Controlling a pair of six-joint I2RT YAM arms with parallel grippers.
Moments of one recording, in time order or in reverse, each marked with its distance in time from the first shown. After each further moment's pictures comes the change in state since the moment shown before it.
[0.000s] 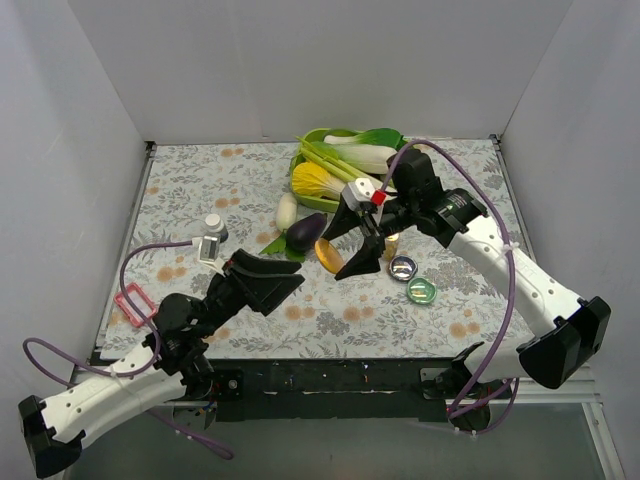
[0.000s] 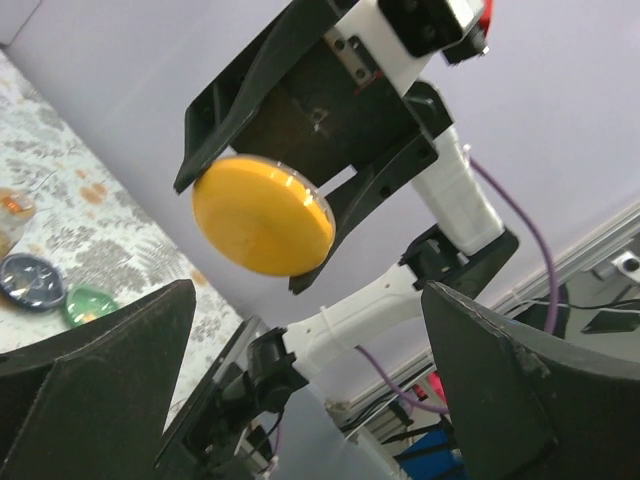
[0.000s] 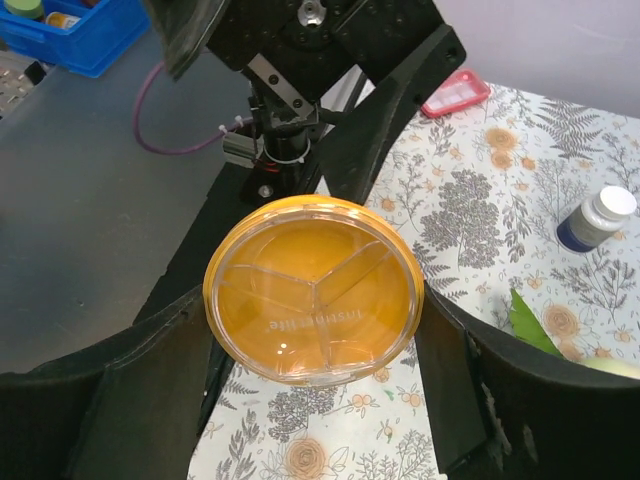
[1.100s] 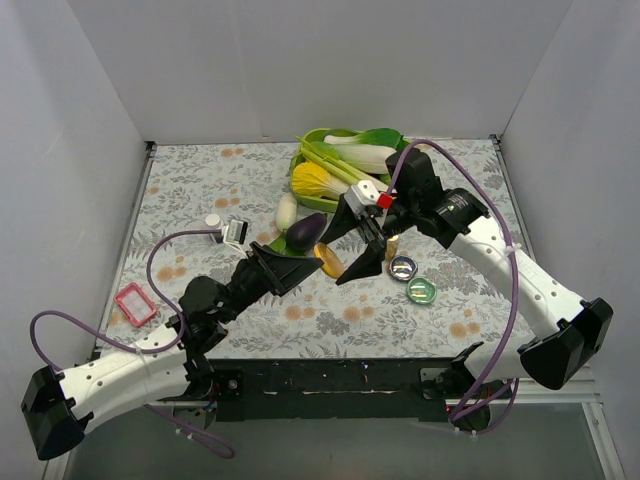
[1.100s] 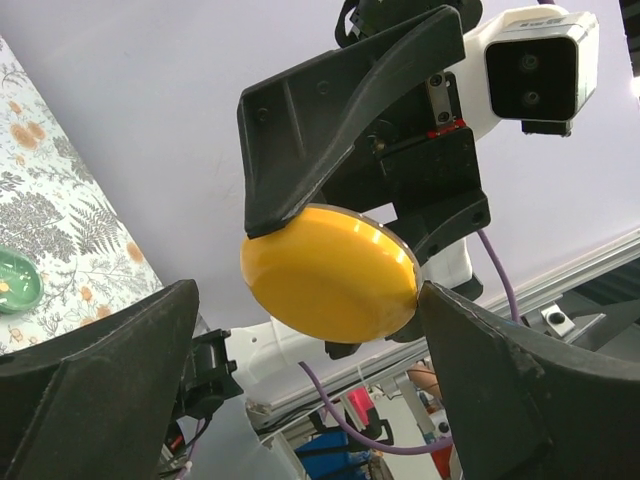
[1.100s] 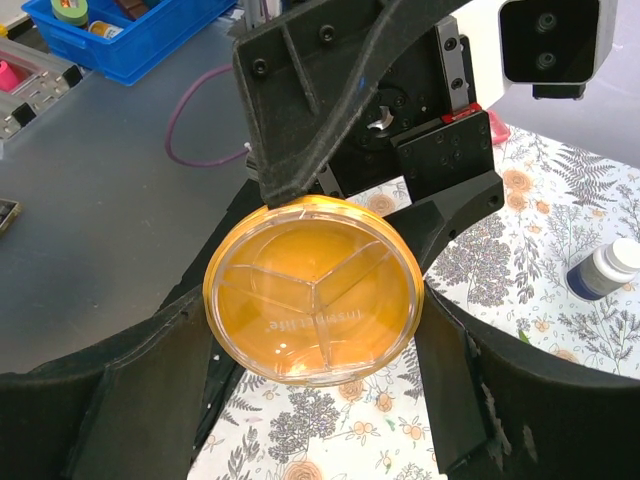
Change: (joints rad) left arm 0.001 0.262 0.038 0.203 0.007 -0.269; right arm 0.026 -0.009 0.027 -0.028 -0.084 -0.052
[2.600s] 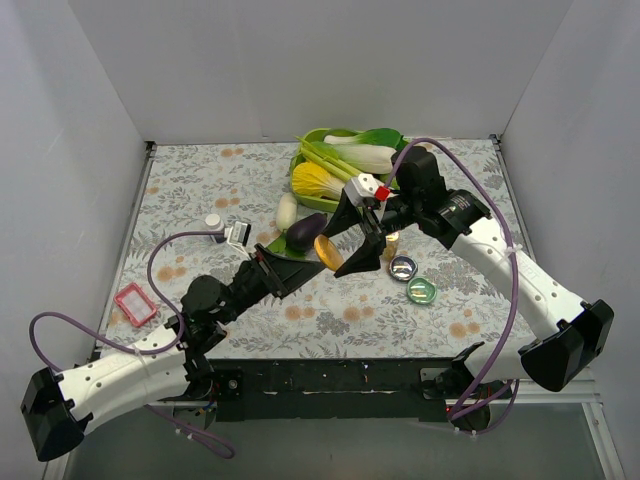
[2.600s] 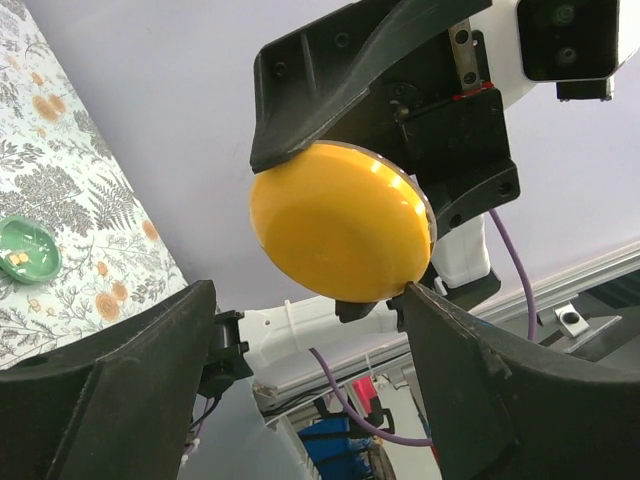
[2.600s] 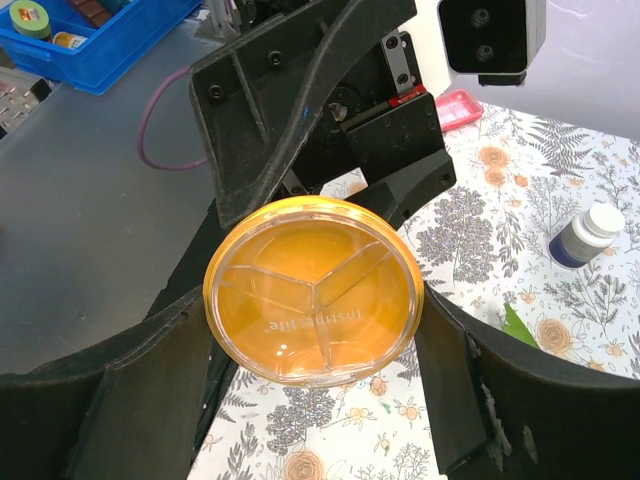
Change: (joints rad) left arm 0.000 -0.015 0.001 -0.074 0.013 -0.009; right arm -0.029 -0.011 -0.033 0.098 0.047 0.118
